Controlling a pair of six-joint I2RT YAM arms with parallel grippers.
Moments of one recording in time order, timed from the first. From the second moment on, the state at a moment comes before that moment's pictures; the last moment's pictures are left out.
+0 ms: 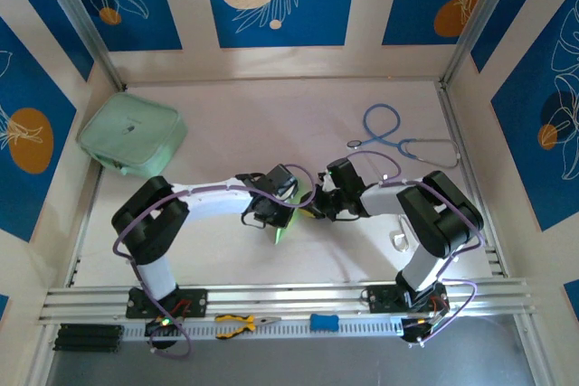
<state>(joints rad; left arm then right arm) -0.88 1.76 1.02 -0.50 0.13 -0.47 0.54 1.67 0.62 0.15 -0.60 1.01</state>
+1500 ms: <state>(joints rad) -0.88 1.81 1.11 -0.63 -0.06 -0.67 0.50 1.36 0.54 -0.08 -0.52 0.95</state>
